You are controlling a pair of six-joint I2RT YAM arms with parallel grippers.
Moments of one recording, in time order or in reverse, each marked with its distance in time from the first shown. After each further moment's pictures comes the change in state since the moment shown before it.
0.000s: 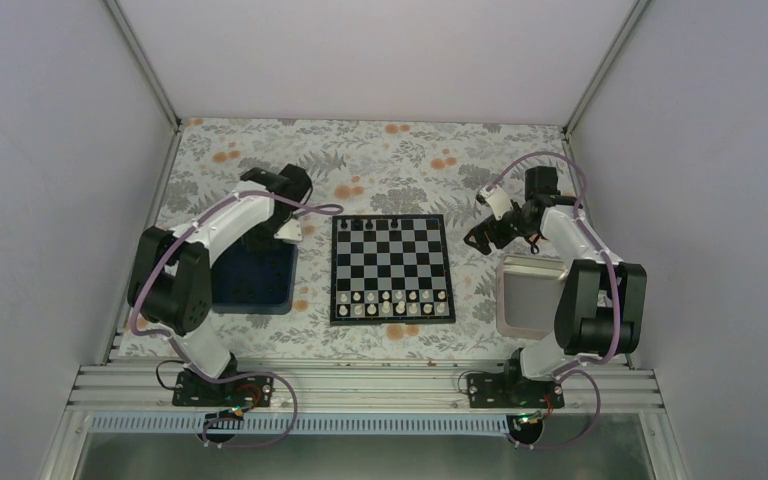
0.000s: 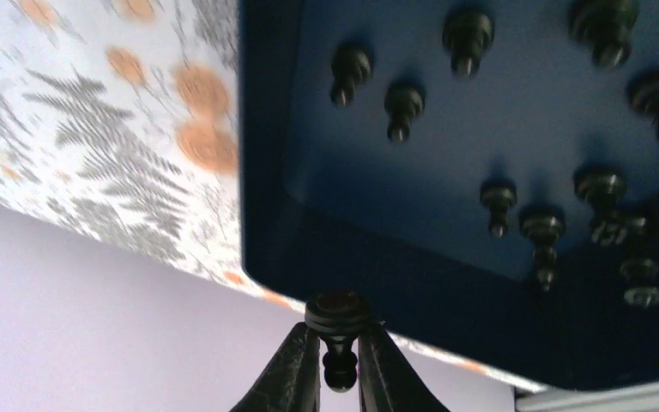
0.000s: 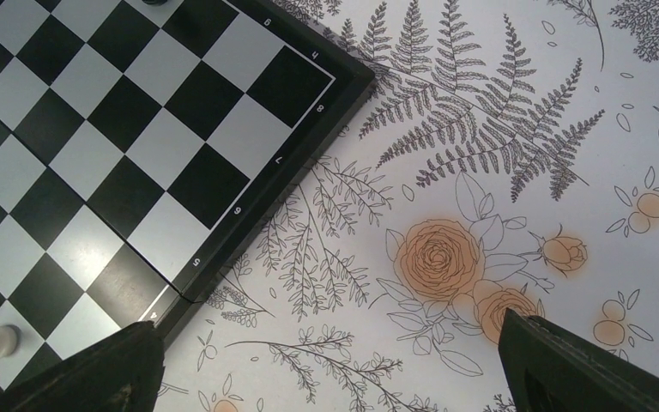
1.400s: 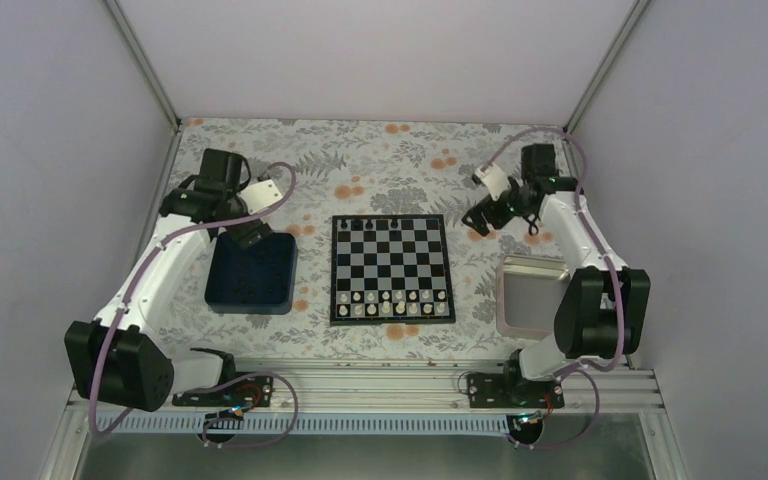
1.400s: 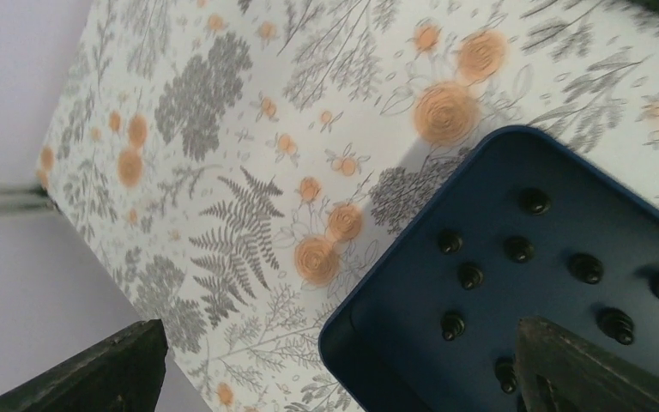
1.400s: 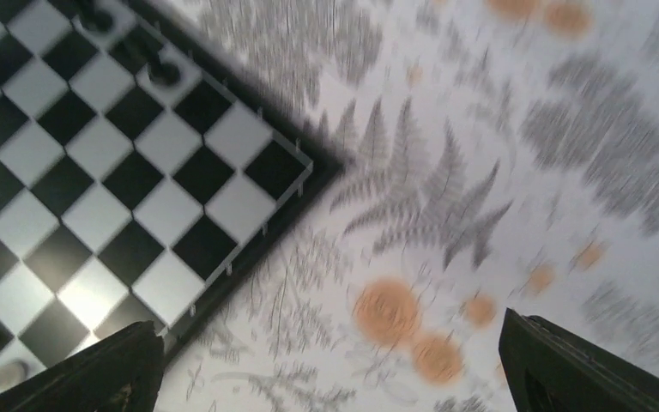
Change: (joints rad) left arm 0.228 -0.435 -0.126 0.309 0.456 -0.036; right arm 0.045 -0.018 0.122 -0.063 0.051 0.009
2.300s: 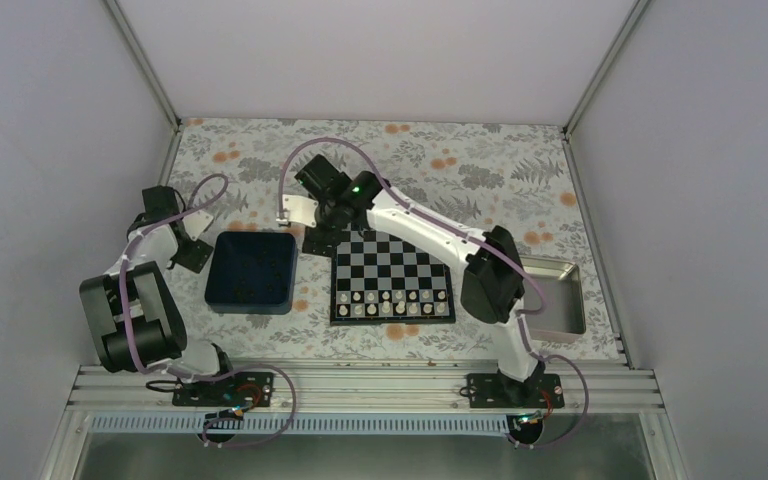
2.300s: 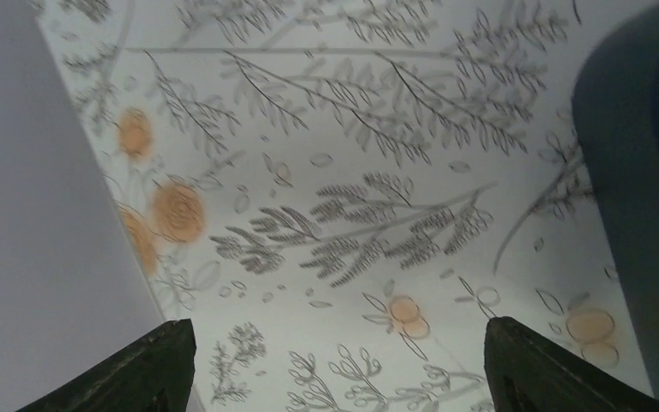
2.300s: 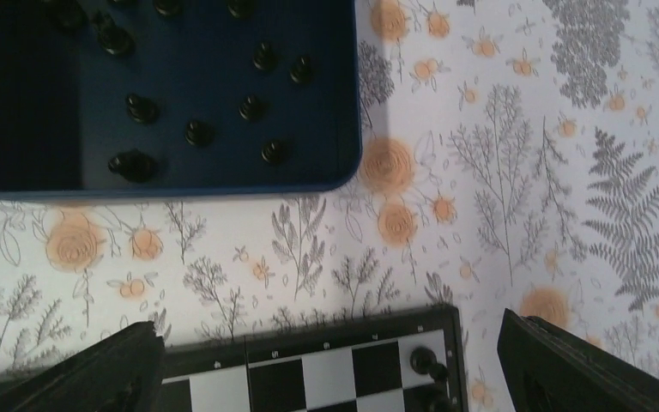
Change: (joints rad) left arm 0.531 0.188 -0.318 0.363 -0.042 -0.065; right arm 0.948 0.536 0.774 -0.127 0.378 0.047
